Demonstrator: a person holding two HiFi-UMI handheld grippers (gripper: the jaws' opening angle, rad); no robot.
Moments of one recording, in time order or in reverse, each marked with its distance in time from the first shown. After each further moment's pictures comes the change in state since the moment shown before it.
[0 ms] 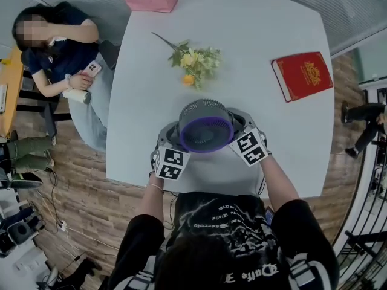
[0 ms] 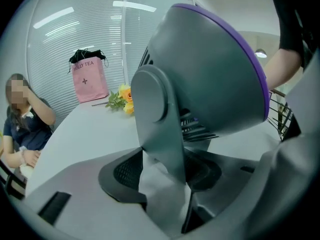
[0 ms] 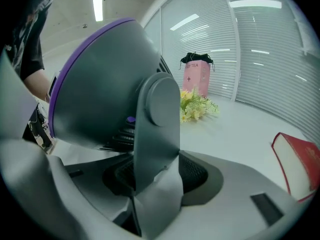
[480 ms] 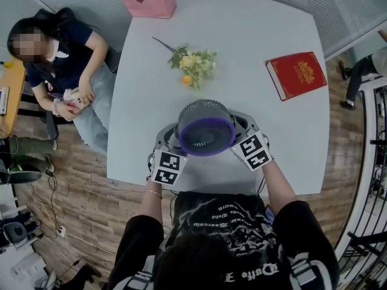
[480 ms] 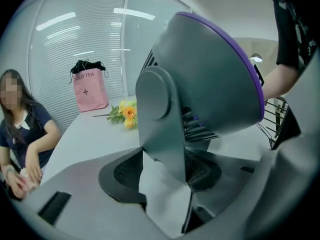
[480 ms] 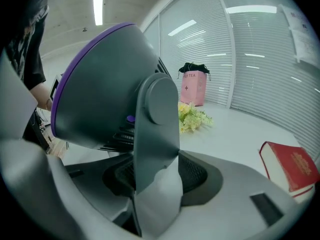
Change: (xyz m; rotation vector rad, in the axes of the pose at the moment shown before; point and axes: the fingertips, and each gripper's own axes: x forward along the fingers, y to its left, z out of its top) left arm -0.039 -0.011 0.028 0.018 -0.080 -0.019; right arm -0.042 0.012 0.026 0.018 -0.047 -0.031
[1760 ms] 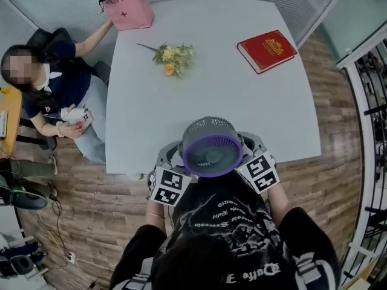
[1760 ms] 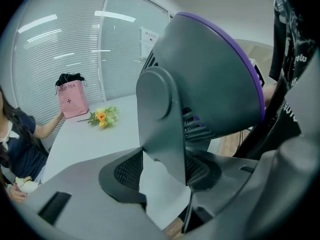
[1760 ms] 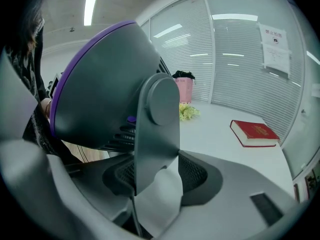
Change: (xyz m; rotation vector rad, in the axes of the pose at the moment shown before) left arm -0.123 -0.126 -0.030 0.119 0.015 -0.183; right arm -0.150 0.124 -0.050 0.124 0.010 -0.174
